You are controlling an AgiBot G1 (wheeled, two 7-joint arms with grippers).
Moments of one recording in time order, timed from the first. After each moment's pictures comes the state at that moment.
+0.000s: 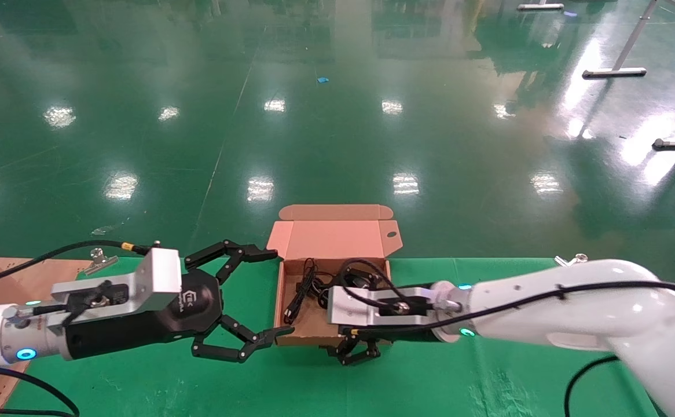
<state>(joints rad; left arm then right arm) -1.42 0.93 0.73 -0.39 0.77 1.52 0.60 1.49 -1.18 -1.02 0.79 -1.32 -0.88 -0.19</state>
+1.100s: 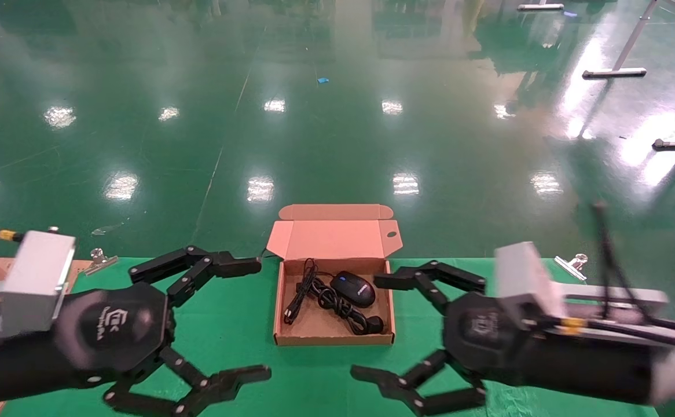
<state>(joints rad) -1.16 0.69 0.39 -1.06 0.74 1.50 0.01 1.18 -0.76 -0.47 1.16 -0.88 -1.34 0.09</state>
